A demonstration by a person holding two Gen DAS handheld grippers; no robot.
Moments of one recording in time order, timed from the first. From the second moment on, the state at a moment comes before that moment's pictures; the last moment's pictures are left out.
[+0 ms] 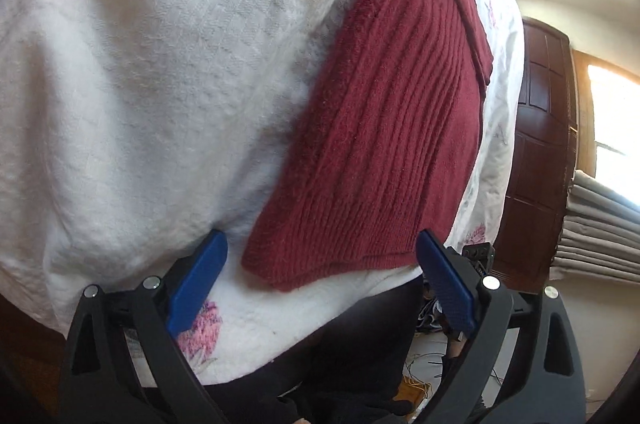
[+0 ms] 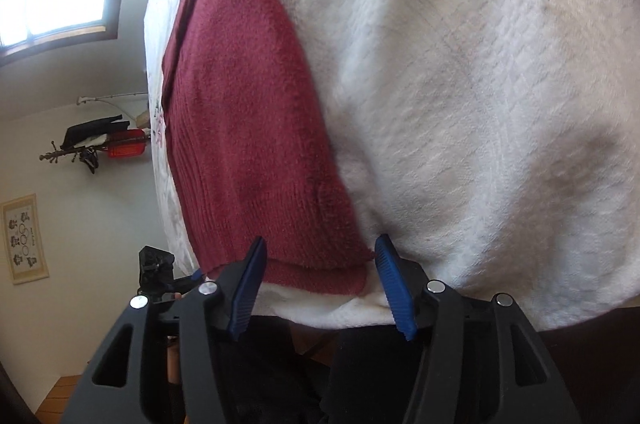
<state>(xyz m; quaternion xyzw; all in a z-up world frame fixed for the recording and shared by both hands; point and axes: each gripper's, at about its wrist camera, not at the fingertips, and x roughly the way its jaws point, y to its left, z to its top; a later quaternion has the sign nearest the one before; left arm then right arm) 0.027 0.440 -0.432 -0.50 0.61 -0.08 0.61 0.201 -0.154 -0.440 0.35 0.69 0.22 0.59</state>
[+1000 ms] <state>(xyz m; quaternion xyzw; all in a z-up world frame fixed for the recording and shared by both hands) 0.017 0.439 -0.429 -0.59 0.56 -0.08 0.57 0.181 -0.155 -0.426 0.39 0.67 0.23 0.59</state>
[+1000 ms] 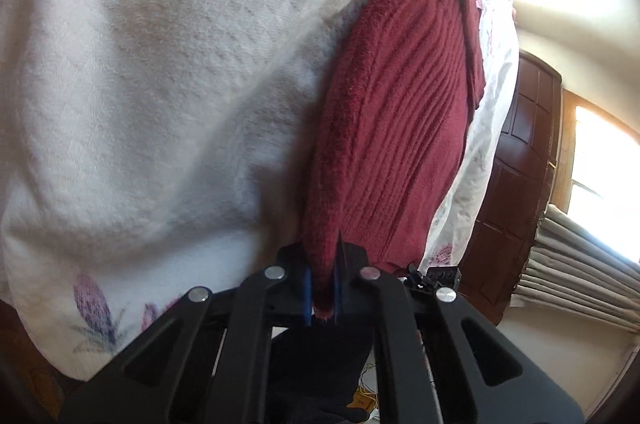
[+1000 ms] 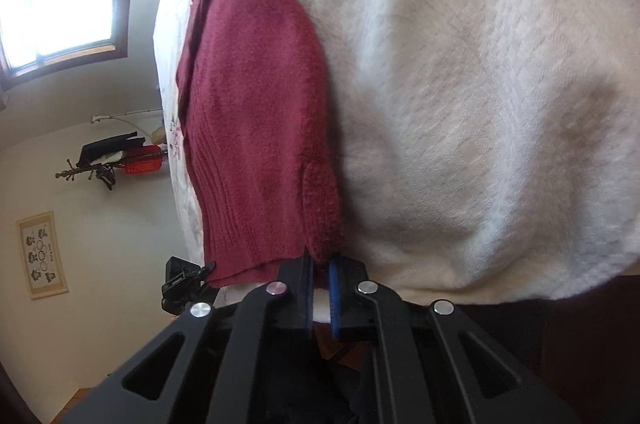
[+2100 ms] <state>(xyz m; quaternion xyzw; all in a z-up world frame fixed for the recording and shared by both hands) 0.205 0.498 -0.323 -0.64 0.44 -0.10 0.62 0.383 -0.121 -0.295 0.38 0.57 0.25 0.68</state>
